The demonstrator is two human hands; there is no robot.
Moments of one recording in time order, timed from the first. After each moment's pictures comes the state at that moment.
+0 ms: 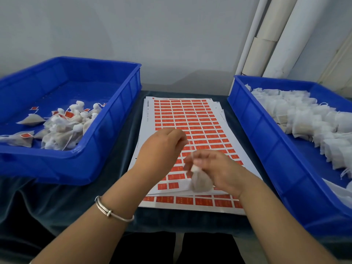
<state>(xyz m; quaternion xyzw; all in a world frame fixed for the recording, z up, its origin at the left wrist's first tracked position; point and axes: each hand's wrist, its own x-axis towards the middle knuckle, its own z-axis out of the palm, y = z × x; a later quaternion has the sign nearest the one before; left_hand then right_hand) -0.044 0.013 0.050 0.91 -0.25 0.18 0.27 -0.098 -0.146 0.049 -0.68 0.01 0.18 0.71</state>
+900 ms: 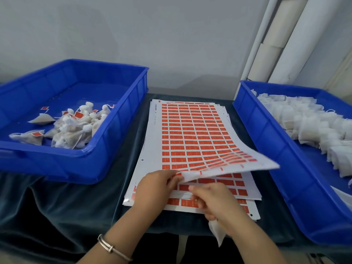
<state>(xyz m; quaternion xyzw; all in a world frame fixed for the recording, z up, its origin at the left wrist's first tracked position) -0.074 0.040 -0.025 0.94 -0.16 0.04 0.30 -0.134 -0.112 0.011 -0.76 0.20 0.14 0.61</state>
